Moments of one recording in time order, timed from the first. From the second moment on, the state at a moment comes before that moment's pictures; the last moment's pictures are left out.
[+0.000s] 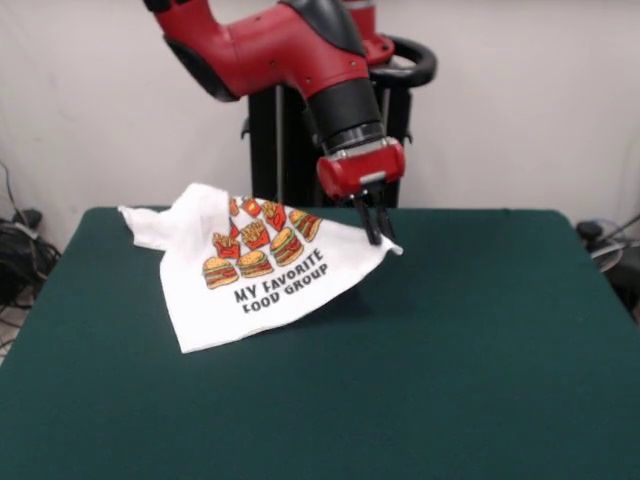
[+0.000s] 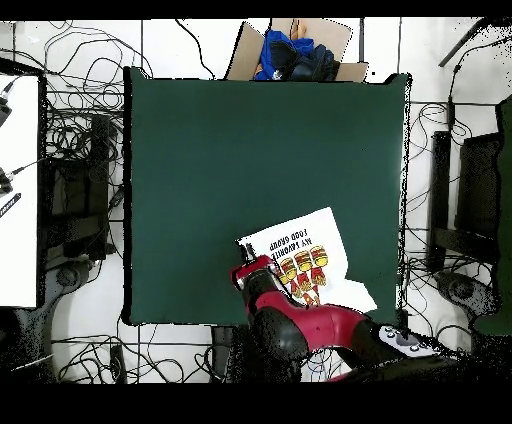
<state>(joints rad) -0.79 -0.46 0.35 2.27 -0.65 -0.55 1.21</state>
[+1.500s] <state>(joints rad) -0.57 -0.62 0.26 2.28 -0.53 -0.66 1.21</state>
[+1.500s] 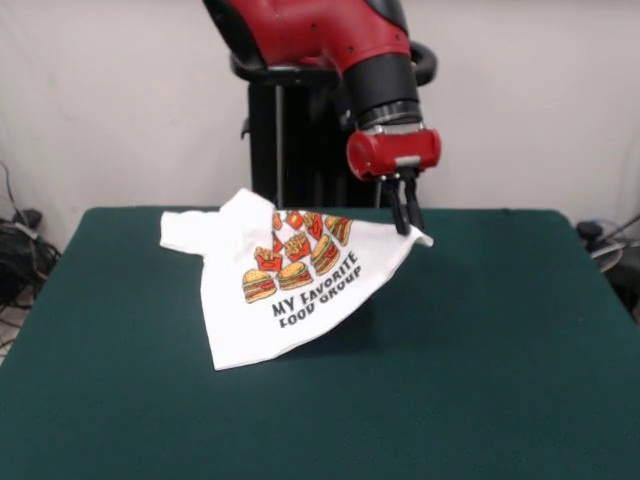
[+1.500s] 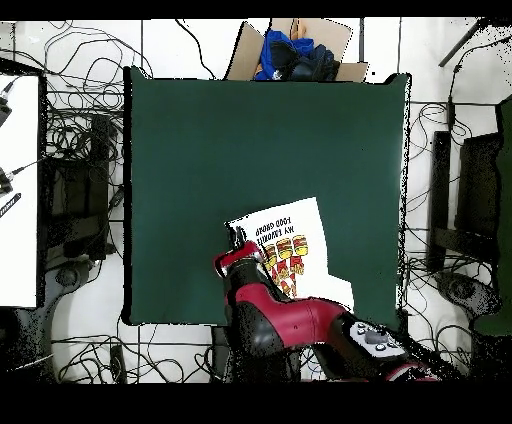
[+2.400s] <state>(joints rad) -0.55 -0.63 0.24 2.27 -0.51 -0.67 1.21</state>
